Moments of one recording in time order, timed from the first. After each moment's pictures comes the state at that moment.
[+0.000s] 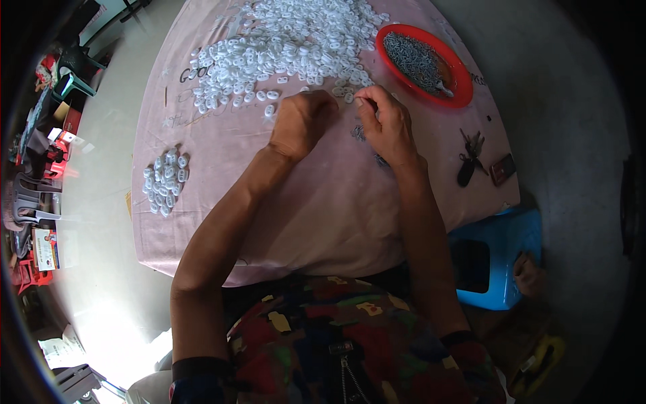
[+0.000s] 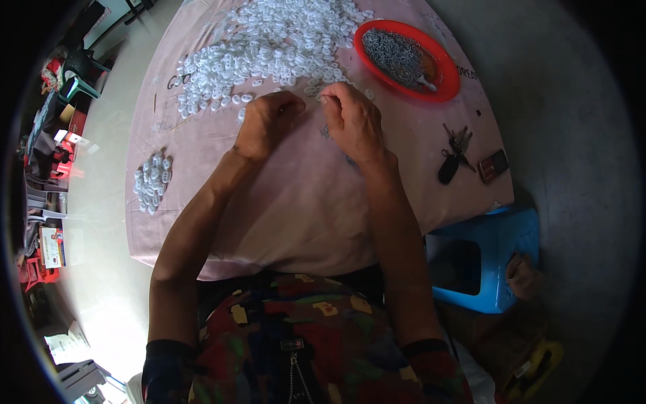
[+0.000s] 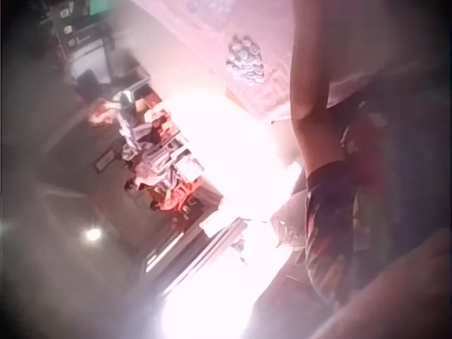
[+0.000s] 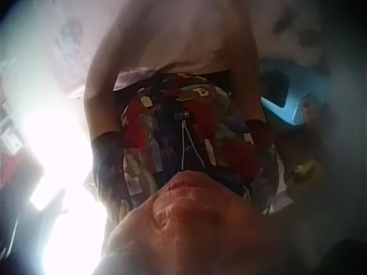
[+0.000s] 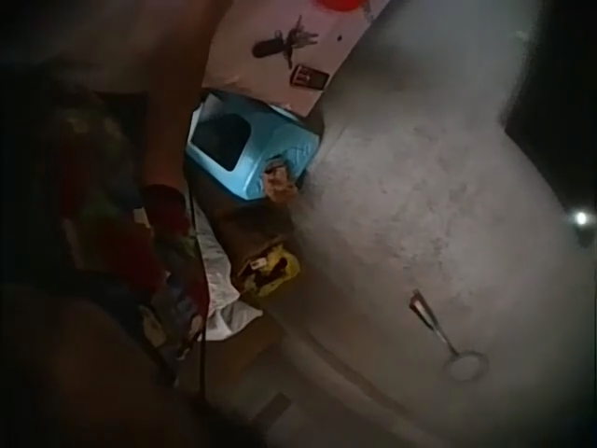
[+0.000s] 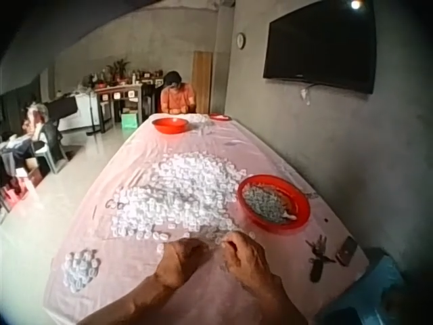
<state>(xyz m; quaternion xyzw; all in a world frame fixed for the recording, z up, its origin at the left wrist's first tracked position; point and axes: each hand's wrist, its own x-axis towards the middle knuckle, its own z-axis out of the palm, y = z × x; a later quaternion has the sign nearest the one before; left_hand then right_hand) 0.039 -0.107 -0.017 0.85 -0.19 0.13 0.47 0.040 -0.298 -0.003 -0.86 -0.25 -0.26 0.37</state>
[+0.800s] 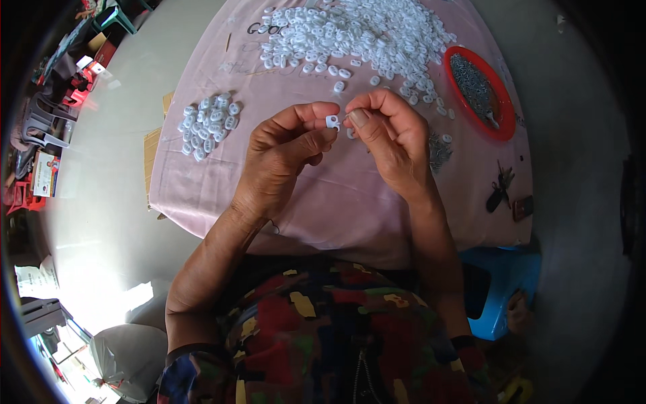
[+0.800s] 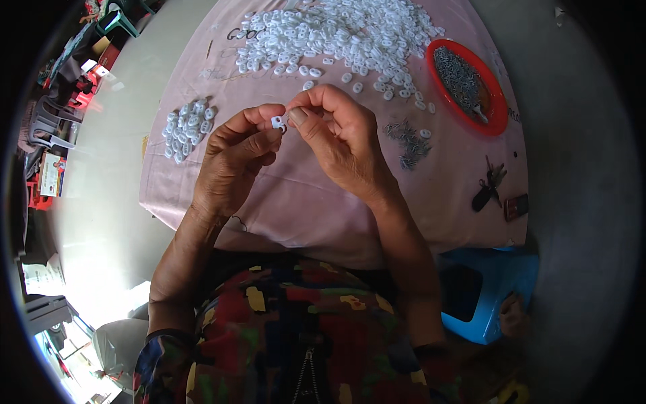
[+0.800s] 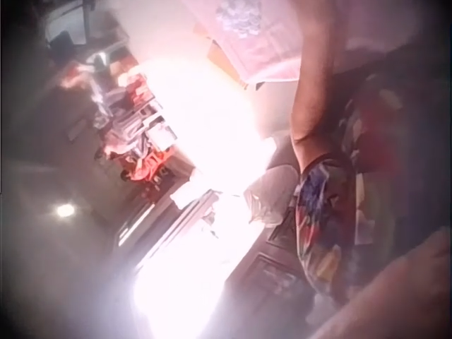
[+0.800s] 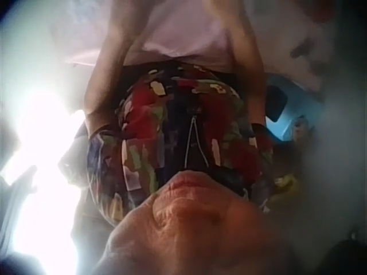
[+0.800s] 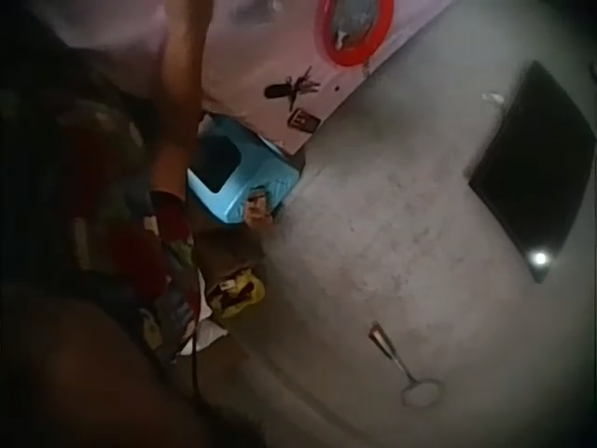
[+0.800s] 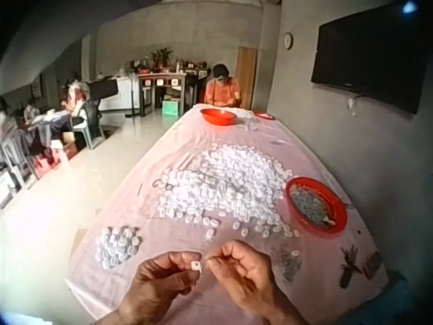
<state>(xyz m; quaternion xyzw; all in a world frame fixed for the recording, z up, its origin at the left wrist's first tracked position) -0.103 -0.030 0.042 0.49 0.02 -0.01 0.87 -0.039 -0.197 0.054 -0.66 -0.29 0.08 0.69</state>
